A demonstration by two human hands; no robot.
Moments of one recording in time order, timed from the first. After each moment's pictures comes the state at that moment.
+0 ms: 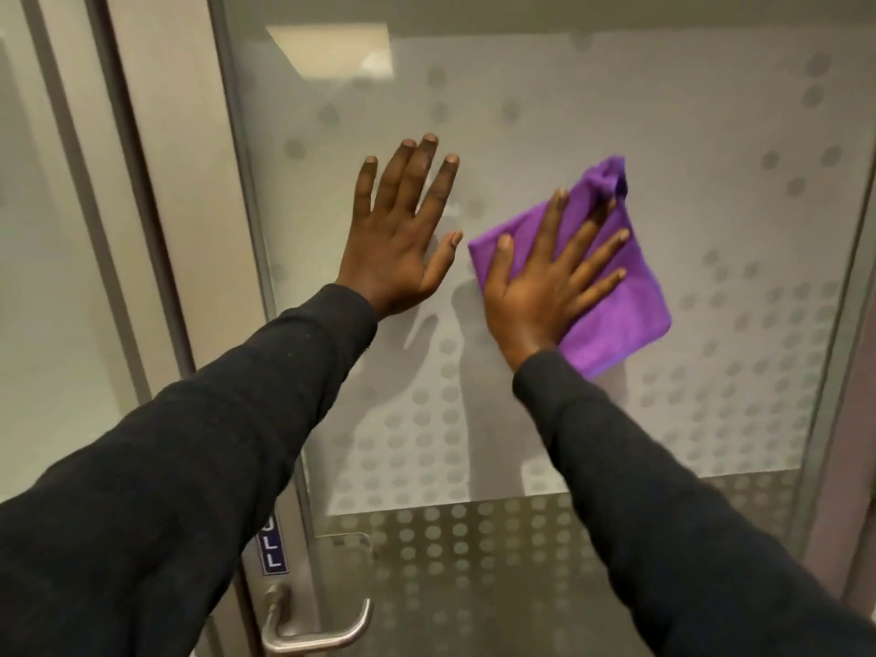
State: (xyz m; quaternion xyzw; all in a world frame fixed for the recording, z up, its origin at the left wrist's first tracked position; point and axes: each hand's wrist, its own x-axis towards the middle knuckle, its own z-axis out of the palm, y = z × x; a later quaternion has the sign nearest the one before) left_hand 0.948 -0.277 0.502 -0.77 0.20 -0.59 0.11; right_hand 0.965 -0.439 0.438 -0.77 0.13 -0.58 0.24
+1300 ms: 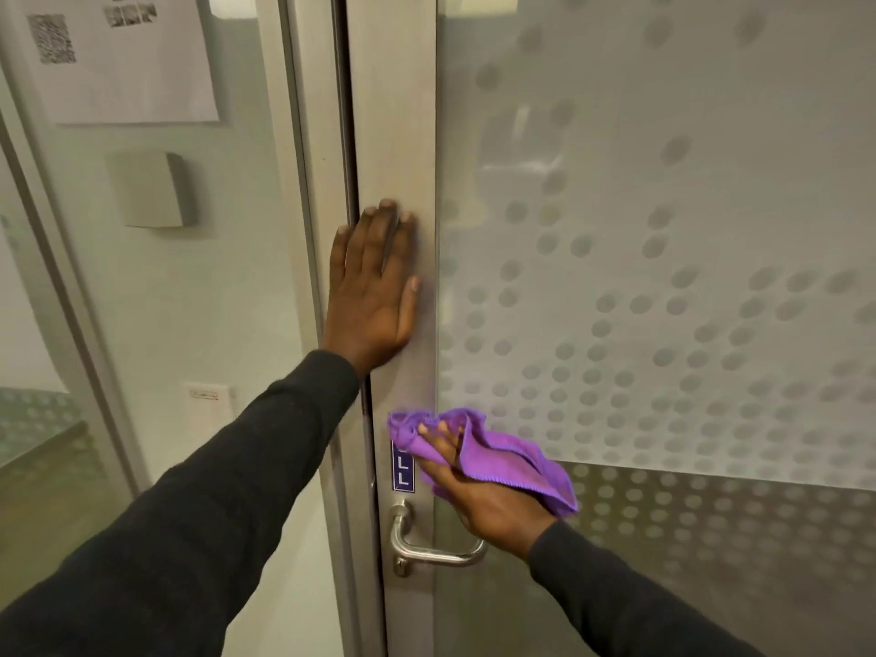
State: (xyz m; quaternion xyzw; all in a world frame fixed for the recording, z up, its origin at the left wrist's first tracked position) left_hand 0.907 -0.083 0.379 -0.83 0.10 -0.55 0.03; right_hand 0.896 -0.291 0.193 -0.82 -0.52 -0.18 0.16
